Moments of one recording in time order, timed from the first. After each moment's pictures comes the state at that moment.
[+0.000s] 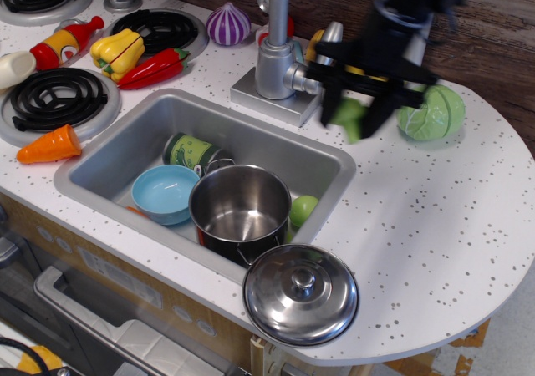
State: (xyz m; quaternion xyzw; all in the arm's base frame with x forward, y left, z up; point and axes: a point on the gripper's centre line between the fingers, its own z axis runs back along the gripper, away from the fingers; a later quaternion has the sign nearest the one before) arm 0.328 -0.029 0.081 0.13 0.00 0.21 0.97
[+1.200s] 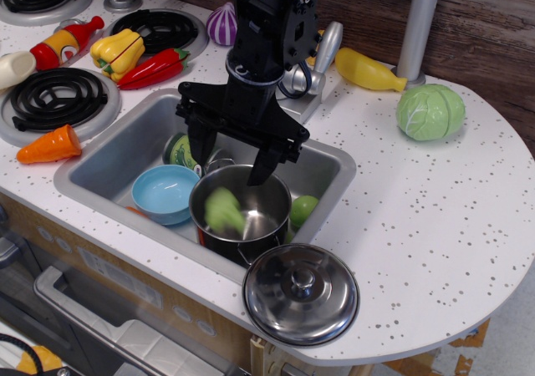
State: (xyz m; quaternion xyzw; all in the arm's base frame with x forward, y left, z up) arm 0.269 0.021 0.057 0.12 -0.04 0.11 0.99
